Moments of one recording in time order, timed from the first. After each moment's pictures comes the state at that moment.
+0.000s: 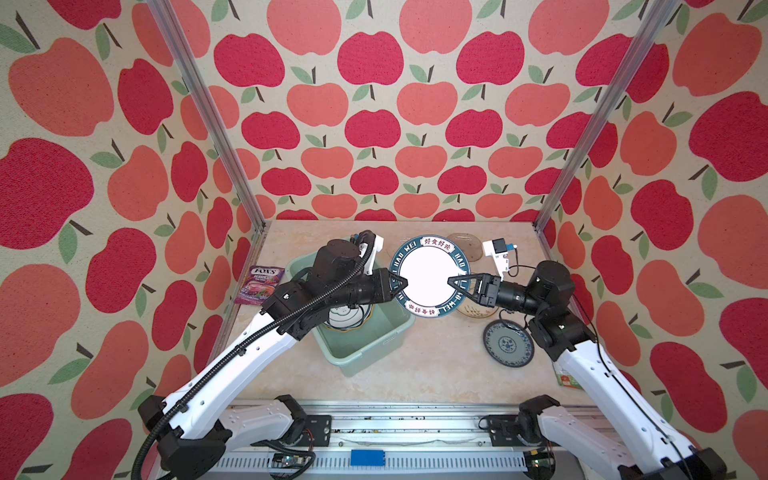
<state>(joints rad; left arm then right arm) -0.76 1.16 1.34 -0.66 0.30 -0.75 0.41 0.92 0.82 0.04 -0.91 0.87</state>
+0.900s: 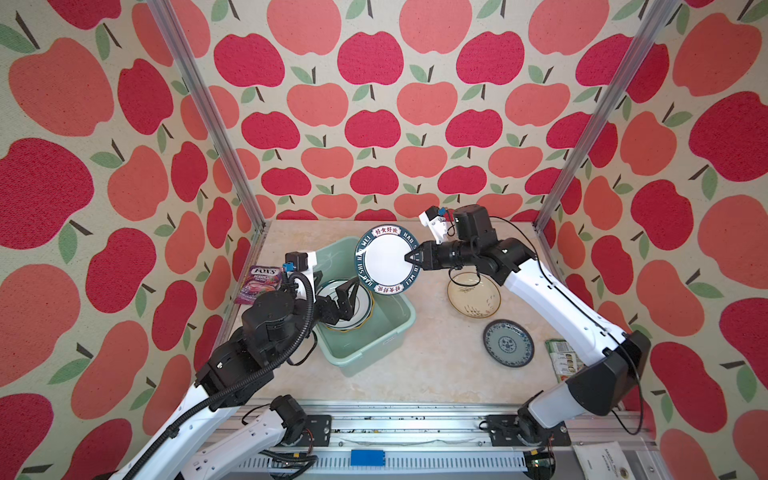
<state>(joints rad) -0.76 0.68 1.06 -0.57 -0.28 -0.34 0.68 1.58 1.62 -0.67 -0.49 0.44</state>
